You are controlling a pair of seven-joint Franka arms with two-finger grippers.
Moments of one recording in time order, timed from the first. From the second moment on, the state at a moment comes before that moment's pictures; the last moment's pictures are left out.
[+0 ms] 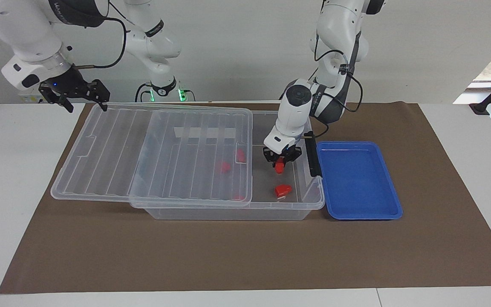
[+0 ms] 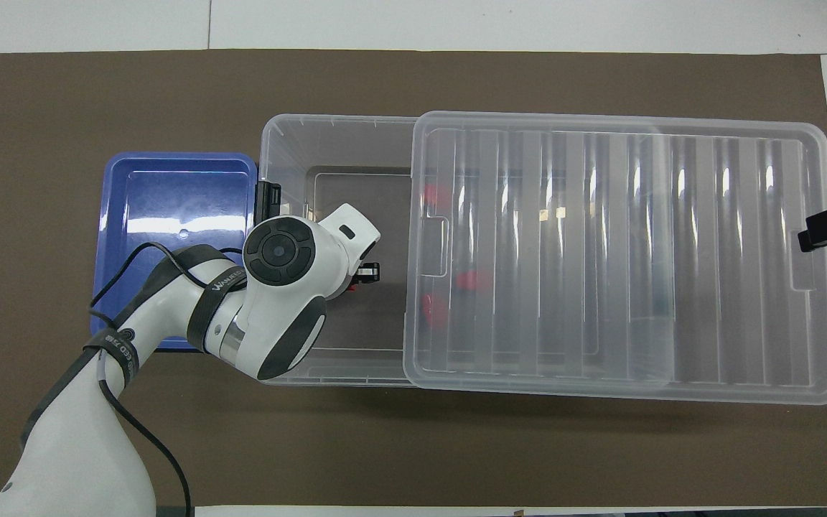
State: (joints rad) left arm -0.47 0.23 -0.14 -2.06 0.00 2.33 -0.54; right arm -0.16 0.00 0.07 -1.55 -0.03 1.45 -0.11
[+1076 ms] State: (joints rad) left arm -0.42 0.00 -0.12 -1.95 0.00 2.05 -0.54; right arm -0.16 0.00 0.07 -1.56 -0.03 1.46 -0.10
